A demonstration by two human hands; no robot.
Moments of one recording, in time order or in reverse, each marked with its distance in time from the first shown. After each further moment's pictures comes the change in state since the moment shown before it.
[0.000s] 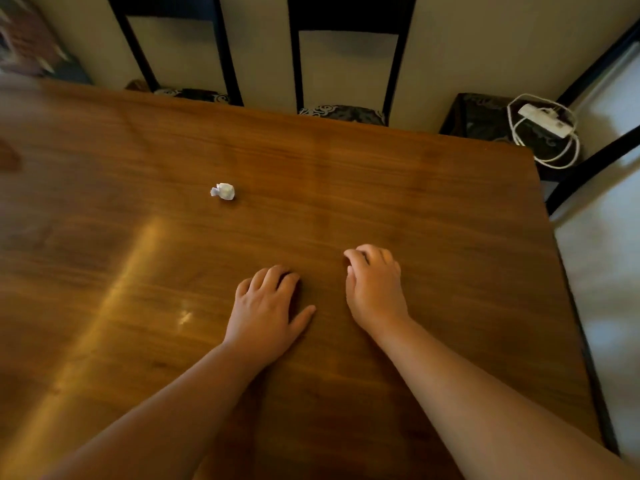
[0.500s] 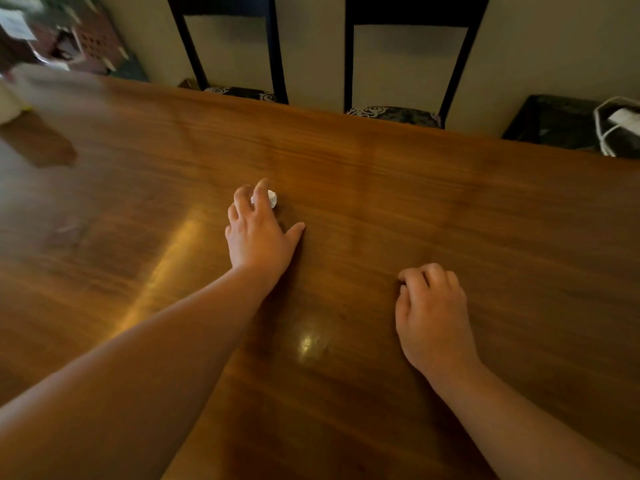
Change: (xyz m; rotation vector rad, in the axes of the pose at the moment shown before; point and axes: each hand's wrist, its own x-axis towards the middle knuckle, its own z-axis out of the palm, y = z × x) left_hand 0.126 -0.094 -0.010 -0.171 0.346 -0.471; right_hand 0.021 -0.005 0.007 -0.015 0.061 -0.009
